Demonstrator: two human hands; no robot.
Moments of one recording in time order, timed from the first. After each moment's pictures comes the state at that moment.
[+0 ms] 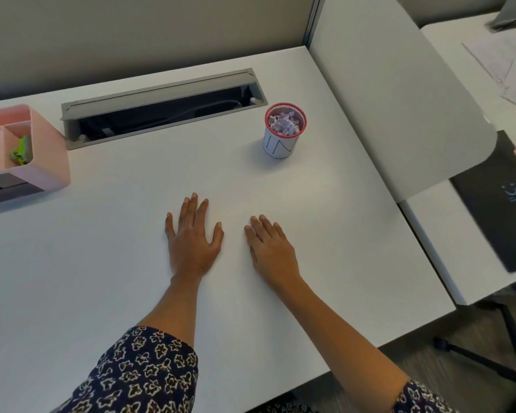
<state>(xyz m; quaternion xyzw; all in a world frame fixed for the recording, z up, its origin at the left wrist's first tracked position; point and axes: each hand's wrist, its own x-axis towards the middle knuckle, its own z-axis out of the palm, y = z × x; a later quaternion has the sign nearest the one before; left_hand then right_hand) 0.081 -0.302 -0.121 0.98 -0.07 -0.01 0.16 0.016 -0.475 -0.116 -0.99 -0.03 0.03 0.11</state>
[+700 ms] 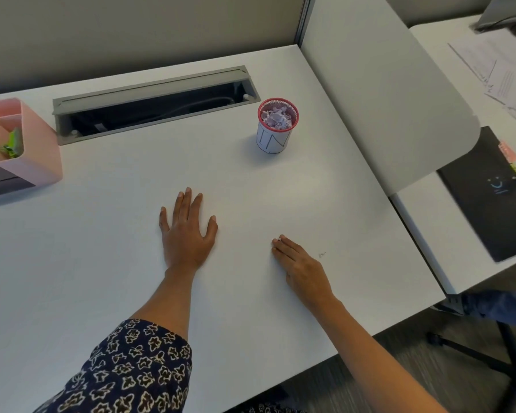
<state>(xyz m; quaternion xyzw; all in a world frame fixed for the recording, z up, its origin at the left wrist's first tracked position) 0.081 -0.301 -0.124 0.98 -0.07 0.00 0.16 -0.054 -0.531 -0.119 -0.98 -0.07 -0.08 0.16</state>
